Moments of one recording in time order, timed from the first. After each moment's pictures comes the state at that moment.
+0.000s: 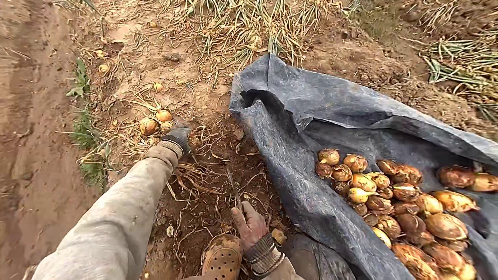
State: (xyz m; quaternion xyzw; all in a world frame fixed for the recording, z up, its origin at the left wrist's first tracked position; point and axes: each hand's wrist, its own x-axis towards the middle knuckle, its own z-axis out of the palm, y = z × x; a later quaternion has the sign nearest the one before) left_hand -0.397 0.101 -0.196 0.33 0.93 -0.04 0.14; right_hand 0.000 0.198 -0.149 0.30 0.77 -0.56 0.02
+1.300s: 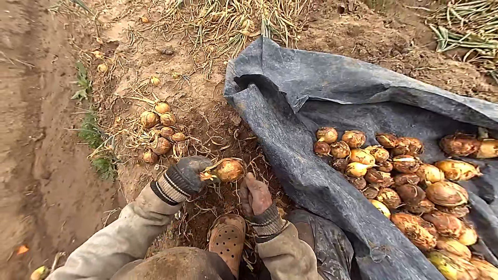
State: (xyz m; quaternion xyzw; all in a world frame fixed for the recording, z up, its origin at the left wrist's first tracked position) left_hand -0.202 0.061 -0.092 0.54 0.77 0.29 0.14; right_hand -0.002 0.215 -0.129 0.30 0.49 -0.82 -0.04
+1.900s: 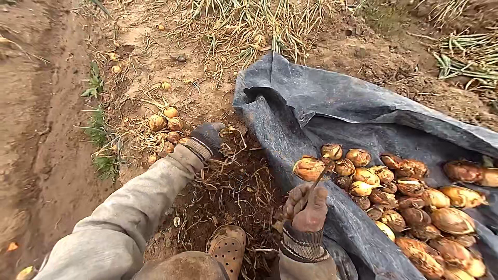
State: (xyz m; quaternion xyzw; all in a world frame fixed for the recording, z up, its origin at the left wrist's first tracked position) left_hand -0.273 0.165 -0.080 0.36 0.92 0.04 0.15; right_hand 0.020 0.257 -0.108 0.38 0.50 -0.68 -0.38
